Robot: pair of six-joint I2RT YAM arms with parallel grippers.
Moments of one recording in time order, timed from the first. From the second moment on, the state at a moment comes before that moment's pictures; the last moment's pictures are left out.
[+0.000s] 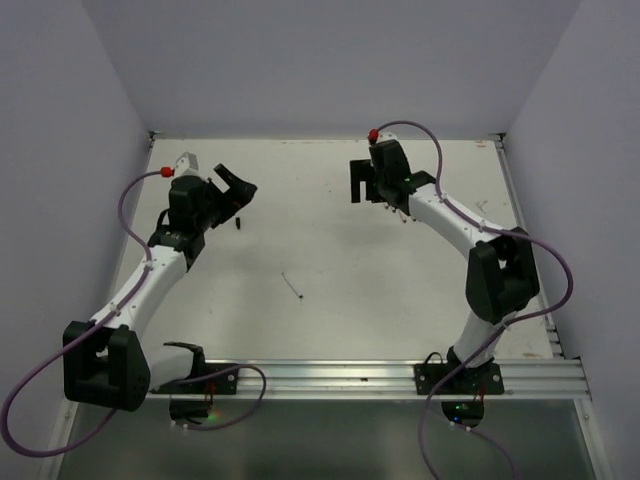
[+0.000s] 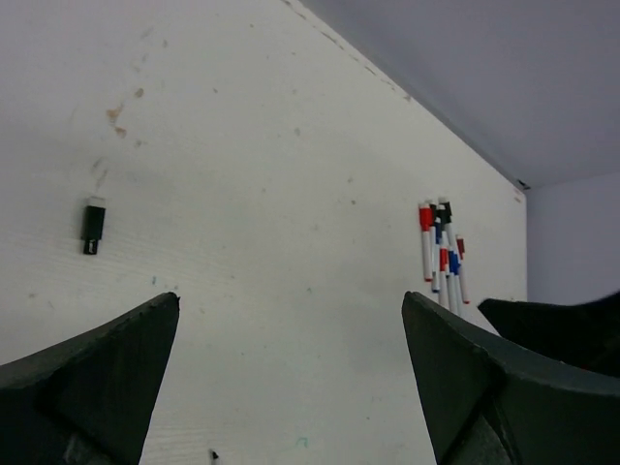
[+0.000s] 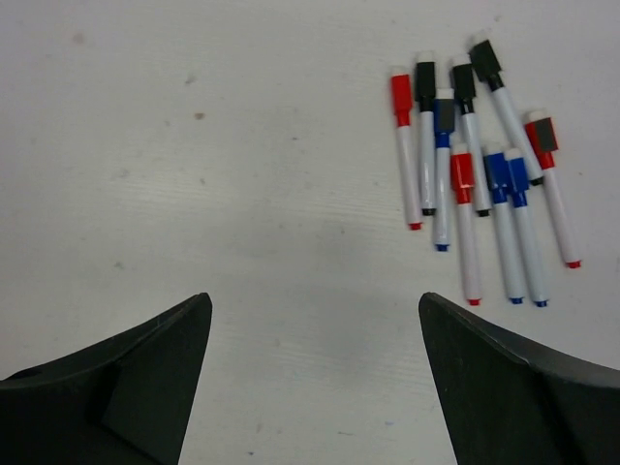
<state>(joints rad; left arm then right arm) -0.15 1.22 0.86 -0.08 0.03 -0.77 0.49 1.72 1.39 -0.38 0.19 0.28</state>
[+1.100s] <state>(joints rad) -0.15 1.22 0.73 0.16 0.26 -0.83 0.27 2.23 1.78 -0.47 -0.04 0.16</state>
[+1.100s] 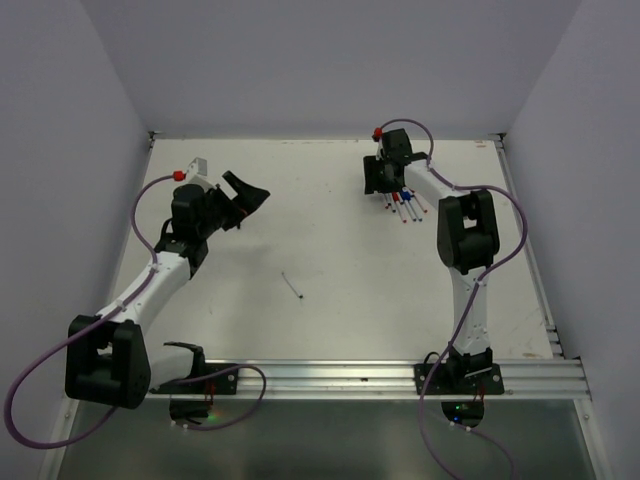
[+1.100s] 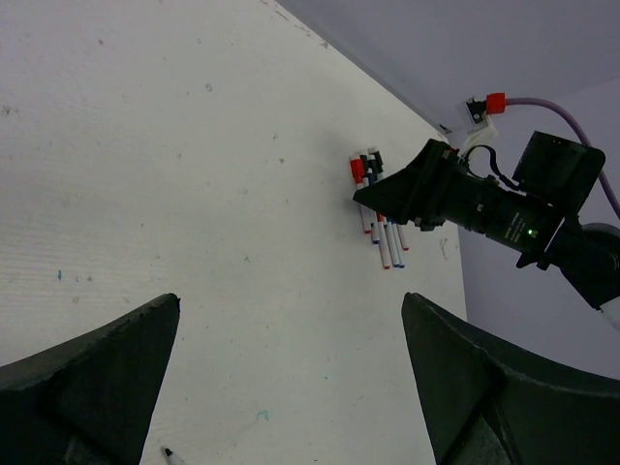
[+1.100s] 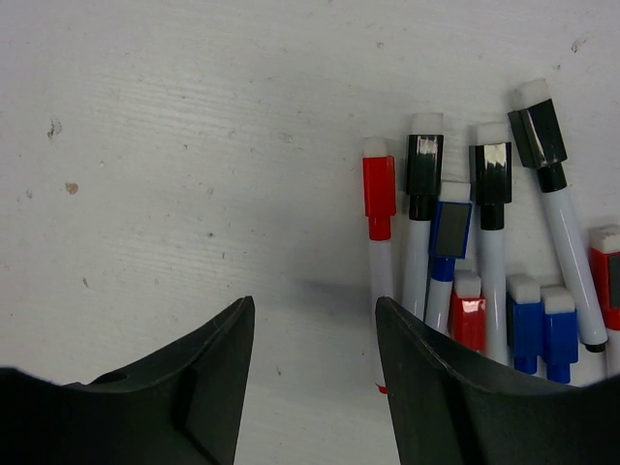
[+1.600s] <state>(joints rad) -0.15 1.25 0.73 0.18 0.29 -0.82 0.27 2.24 1.78 -0.47 -0.04 0.15</state>
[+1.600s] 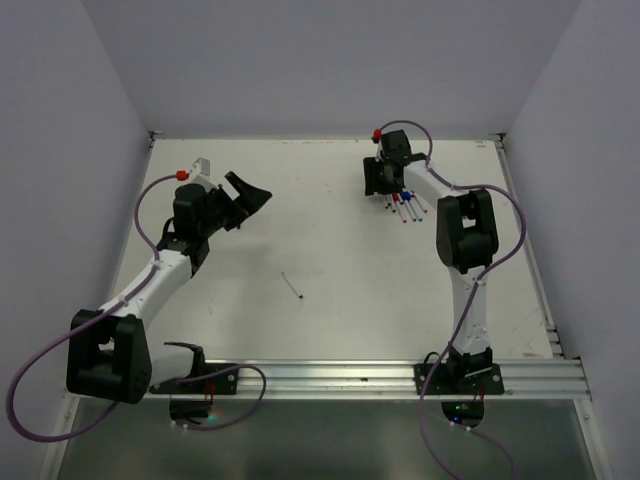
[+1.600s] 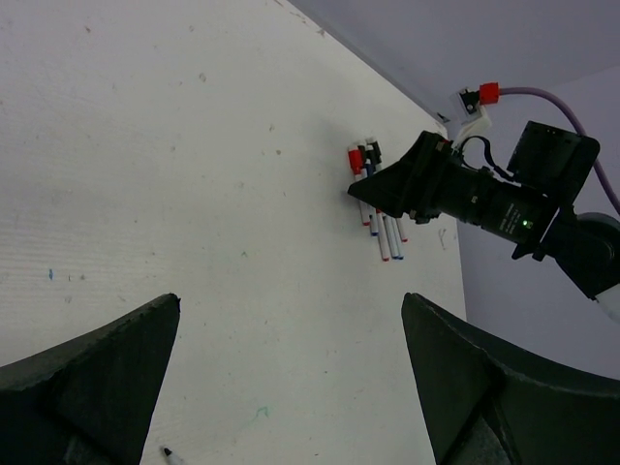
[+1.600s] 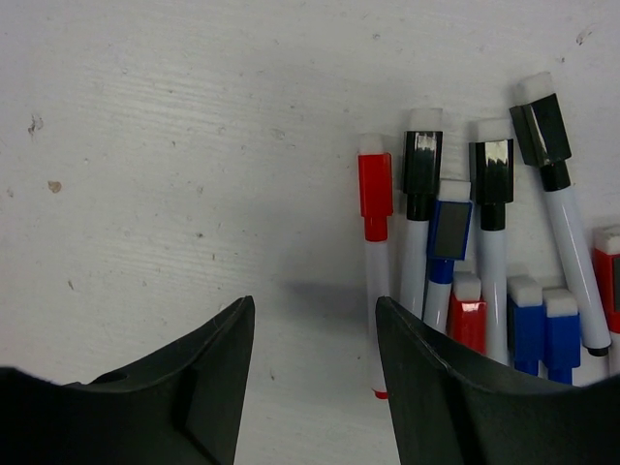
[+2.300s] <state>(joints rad) -0.15 1.26 0.73 0.18 0.31 -0.81 0.27 2.25 1.76 -0.43 -0.03 0.15</state>
